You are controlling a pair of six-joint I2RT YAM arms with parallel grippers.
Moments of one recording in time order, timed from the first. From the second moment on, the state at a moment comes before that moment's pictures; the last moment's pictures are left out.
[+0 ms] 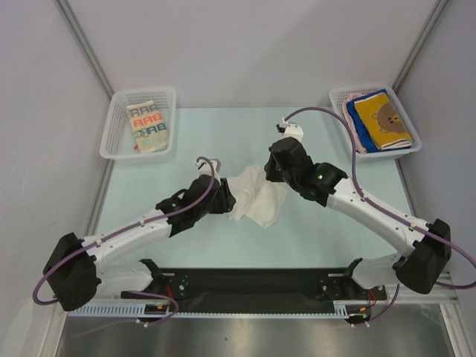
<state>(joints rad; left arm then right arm) -0.81 1.16 0.71 -0.20 -0.24 -0.67 0.82 1.35 1.26 -0.51 0.37 0.62</state>
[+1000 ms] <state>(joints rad) -0.97 1.53 0.71 -0.14 -0.30 -0.65 0.79 1.31 1.25 -0.52 0.37 0.62</state>
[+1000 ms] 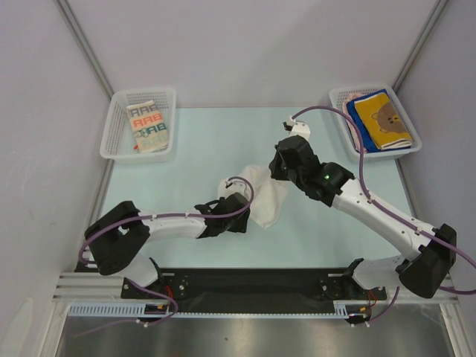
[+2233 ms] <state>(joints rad) -0.95 1.34 0.80 -0.29 -0.41 -0.65 0.73 1.25 1.24 -0.56 0.35 0.62</state>
